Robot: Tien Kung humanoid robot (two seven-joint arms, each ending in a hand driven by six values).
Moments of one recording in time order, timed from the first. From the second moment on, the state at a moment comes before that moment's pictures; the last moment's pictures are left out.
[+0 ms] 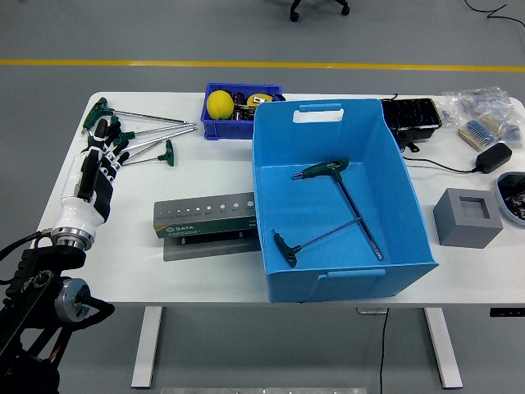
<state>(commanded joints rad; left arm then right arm) -0.07 0.11 -1.34 -1.49 0.95 0.25 -0.07 0.04 -0.13 0.71 0.18 -0.49 -0.17 -0.13</state>
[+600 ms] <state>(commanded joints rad) -0.07 0.12 -1.33 -1.48 0.97 0.23 -0.05 0.04 -0.13 0.71 0.18 -0.49 -0.17 -0.13</state>
